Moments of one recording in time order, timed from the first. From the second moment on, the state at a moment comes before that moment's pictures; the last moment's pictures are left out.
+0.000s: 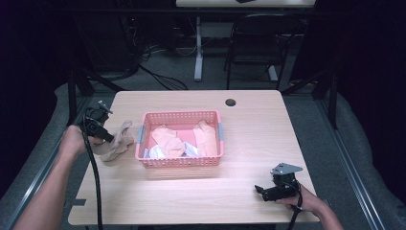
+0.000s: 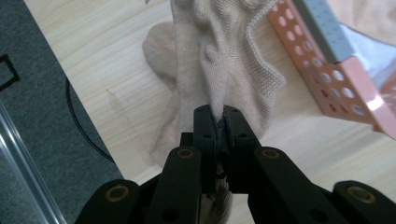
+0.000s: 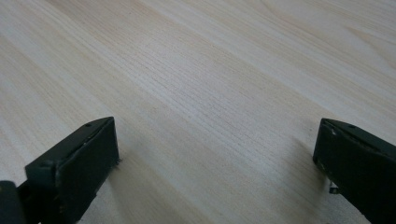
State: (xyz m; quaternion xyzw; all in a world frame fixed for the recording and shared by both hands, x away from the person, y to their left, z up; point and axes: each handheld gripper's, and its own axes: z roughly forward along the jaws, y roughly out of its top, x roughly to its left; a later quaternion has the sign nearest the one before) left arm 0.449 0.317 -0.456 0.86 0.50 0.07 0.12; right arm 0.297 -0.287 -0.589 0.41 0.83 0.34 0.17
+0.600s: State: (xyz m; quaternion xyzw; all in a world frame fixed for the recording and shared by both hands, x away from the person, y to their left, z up) left arm 0.459 0.319 -0.509 0.83 0.53 0.06 0.13; right arm 0.297 -0.287 -0.589 0.41 0.83 0.34 0.17
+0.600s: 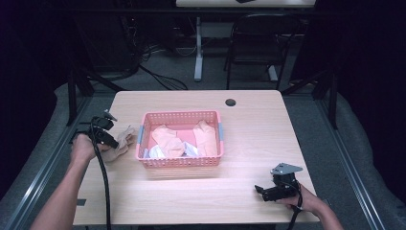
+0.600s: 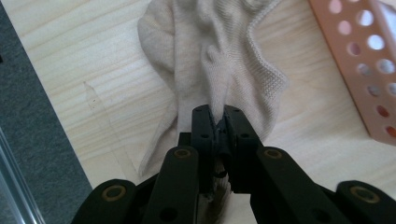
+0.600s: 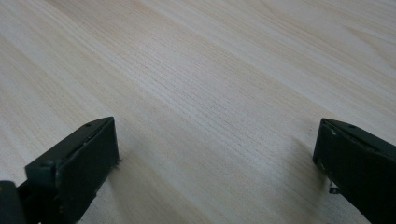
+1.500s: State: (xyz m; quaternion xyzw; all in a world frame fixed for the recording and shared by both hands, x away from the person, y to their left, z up) left arm 0.381 0.334 -0.485 0.80 0.56 0.11 0.21; right arm 0.297 -0.287 -0.589 0.41 0.83 0.34 0.17
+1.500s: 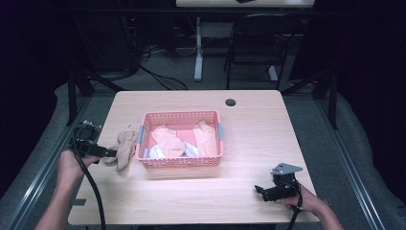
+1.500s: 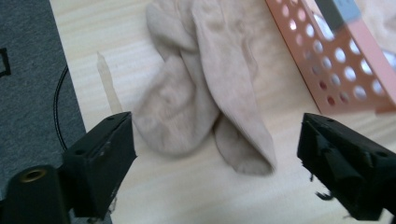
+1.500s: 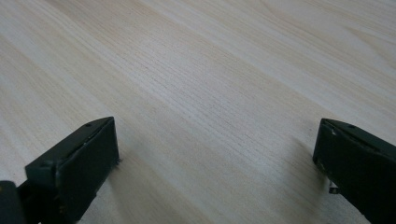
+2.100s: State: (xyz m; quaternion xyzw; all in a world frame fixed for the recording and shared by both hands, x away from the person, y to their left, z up) left arm 0.320 0.333 -0.522 0.79 0.55 0.11 0.23; right arm 0.297 -0.287 -0.589 0.41 0.83 0.34 0.17
